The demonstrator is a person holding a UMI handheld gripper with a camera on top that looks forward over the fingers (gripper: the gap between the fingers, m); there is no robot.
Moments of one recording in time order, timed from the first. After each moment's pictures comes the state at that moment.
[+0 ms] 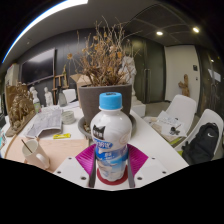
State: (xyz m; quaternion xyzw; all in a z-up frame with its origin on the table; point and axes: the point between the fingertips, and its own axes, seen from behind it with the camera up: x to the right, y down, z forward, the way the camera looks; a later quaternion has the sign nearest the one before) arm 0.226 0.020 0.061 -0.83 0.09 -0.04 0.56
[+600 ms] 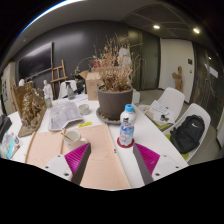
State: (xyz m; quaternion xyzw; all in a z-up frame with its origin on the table) arm 0.120 -0.148 0.163 -0.87 0.12 -0.05 0.48
